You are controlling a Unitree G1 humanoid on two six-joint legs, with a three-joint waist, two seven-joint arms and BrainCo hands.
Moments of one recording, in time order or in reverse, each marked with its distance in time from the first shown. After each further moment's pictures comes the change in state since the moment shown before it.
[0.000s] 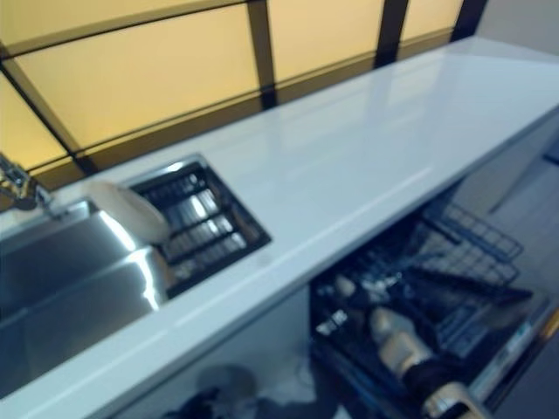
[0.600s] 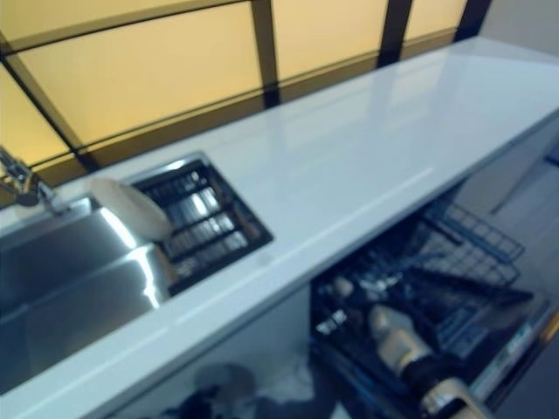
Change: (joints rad) left arm -0.011 0.008 -0.020 -0.007 0.000 0.000 -0.001; right arm -0.032 0.008 0.011 0.038 -0.017 0.000 0.038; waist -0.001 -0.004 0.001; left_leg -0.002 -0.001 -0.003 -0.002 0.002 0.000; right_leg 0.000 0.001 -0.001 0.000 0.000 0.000
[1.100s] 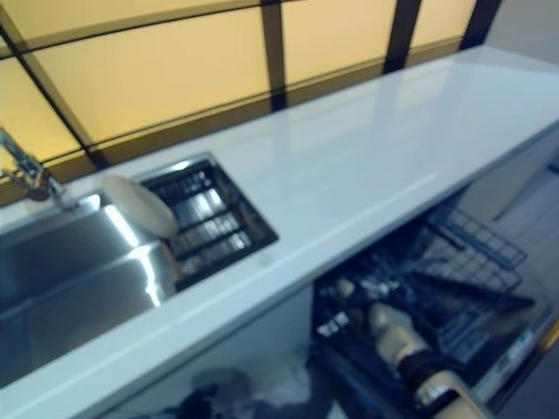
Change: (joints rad) left arm -0.005 0.007 -0.019 0.001 0.000 0.000 0.000; right arm -0.022 0.019 -0.002 0.082 0.001 -0.002 -0.006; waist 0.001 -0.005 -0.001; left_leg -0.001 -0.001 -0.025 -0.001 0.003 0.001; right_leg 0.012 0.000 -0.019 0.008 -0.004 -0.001
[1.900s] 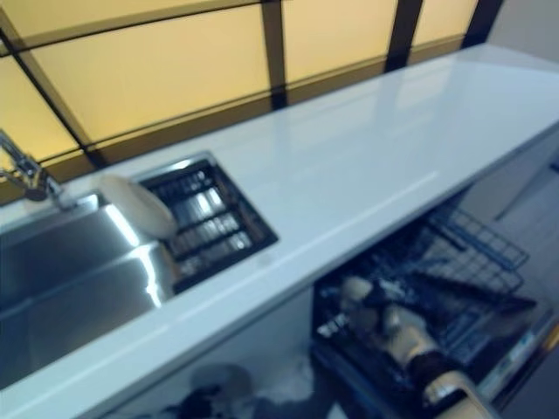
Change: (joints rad) left arm -0.008 0.000 0.000 -0.001 -0.001 0.005 0.006; right arm 0.030 -0.047 -0.050 0.025 0.045 0.023 -0.087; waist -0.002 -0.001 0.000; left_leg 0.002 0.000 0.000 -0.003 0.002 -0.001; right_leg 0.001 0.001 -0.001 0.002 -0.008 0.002
